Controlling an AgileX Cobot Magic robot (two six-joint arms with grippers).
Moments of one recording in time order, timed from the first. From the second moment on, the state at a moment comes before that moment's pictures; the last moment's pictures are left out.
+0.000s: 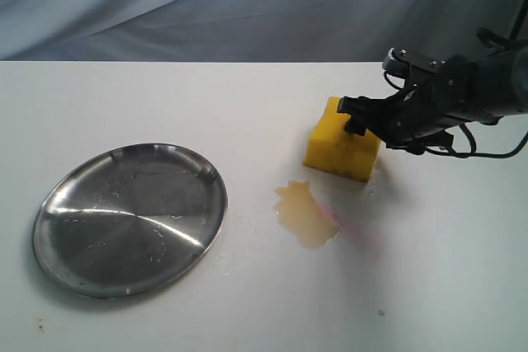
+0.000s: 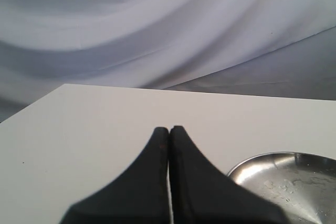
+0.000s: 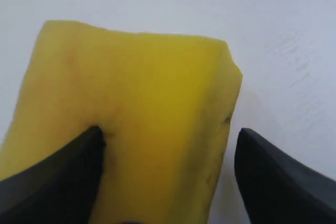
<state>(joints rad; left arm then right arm) 0.16 0.00 0.00 0.11 0.16 -0.09 0.22 2.06 -1.19 0.36 0.18 0.11</state>
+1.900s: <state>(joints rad) 0.16 0.00 0.00 0.11 0.16 -0.09 0.48 1.91 -1.07 0.31 0.48 -0.06</state>
